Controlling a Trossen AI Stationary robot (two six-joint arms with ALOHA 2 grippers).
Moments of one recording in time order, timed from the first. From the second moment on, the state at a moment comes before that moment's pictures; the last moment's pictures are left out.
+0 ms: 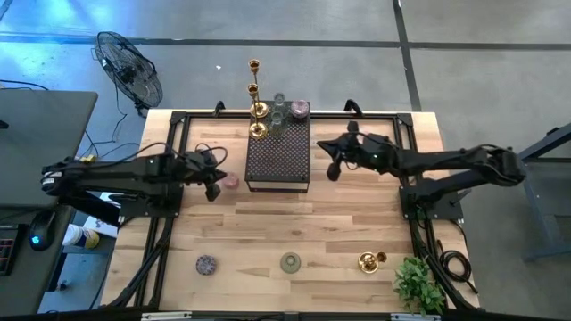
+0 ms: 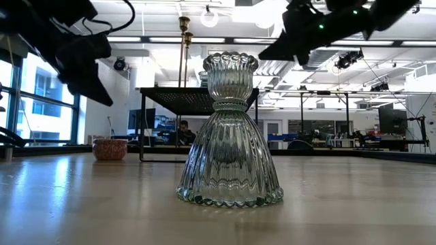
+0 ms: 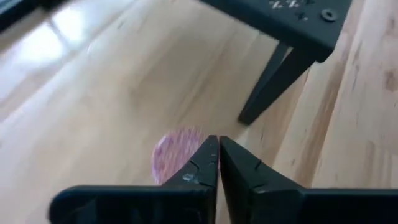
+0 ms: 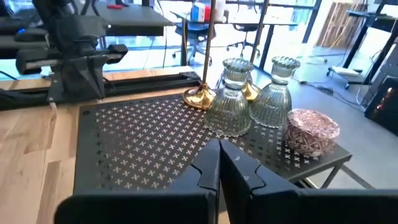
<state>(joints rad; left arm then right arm) 0.14 0.65 0.44 -0.51 -0.19 -0.34 -0.21 1.16 0.61 0.37 0.24 -0.03</state>
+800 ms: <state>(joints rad) 0.14 1.02 0.46 -0.44 -0.23 -0.53 -0.21 1.12 0.53 0.43 0.23 -0.09</state>
